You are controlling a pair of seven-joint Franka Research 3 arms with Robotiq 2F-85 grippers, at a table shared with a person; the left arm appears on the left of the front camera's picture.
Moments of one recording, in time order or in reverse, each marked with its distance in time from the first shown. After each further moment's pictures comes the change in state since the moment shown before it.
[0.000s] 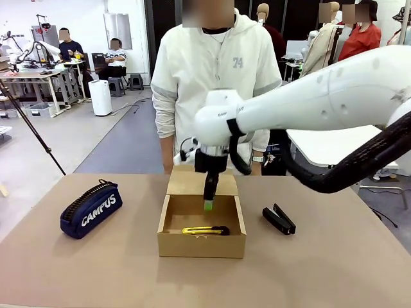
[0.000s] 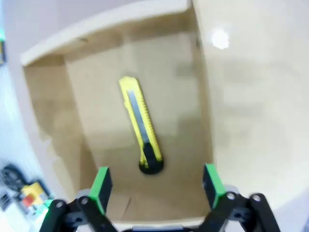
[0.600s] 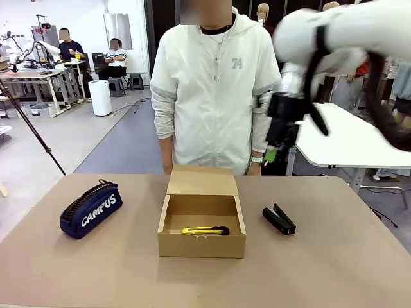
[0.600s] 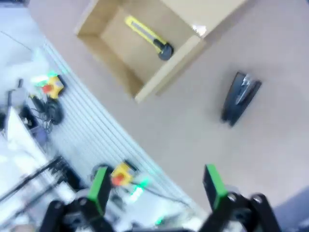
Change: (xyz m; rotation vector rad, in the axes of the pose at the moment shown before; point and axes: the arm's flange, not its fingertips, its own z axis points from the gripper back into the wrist) left arm 0.000 0.001 0.000 0.001 0.000 0.002; right arm -0.225 0.007 0.177 0.256 -0.145 -0.630
